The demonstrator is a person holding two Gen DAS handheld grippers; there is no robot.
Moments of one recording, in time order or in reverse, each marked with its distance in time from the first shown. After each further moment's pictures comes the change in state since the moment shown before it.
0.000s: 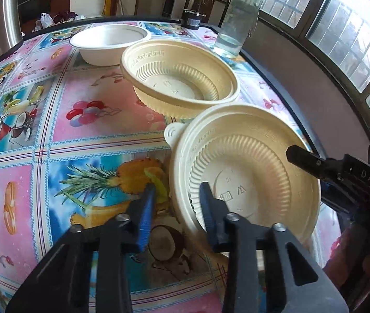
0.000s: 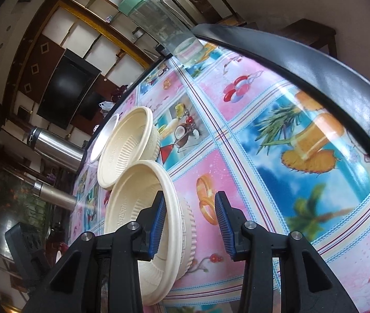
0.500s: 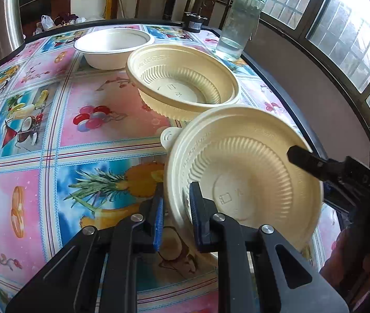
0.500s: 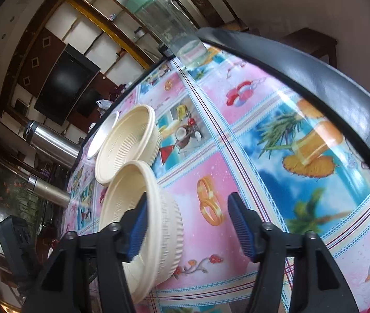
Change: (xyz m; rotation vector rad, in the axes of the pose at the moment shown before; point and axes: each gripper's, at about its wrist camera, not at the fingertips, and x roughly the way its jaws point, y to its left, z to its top) left arm -0.003 0.003 0.002 0.008 -0.003 0.017; right arm -0.001 0.009 -0.003 -0.053 -0.027 -0.036
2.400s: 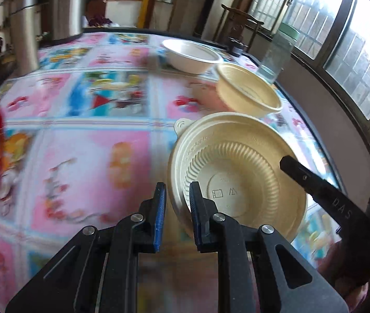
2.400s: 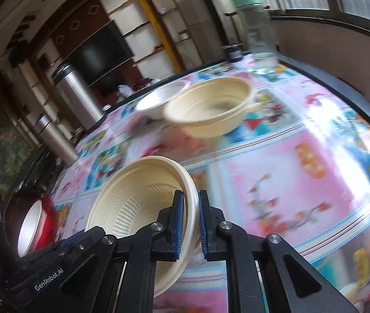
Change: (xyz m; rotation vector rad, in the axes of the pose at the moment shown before) left arm -0.069 0.098 -0.062 -0.125 -0.117 0.067; right arm 0.014 0.122 -0.099 -0.309 -0.089 -0.016
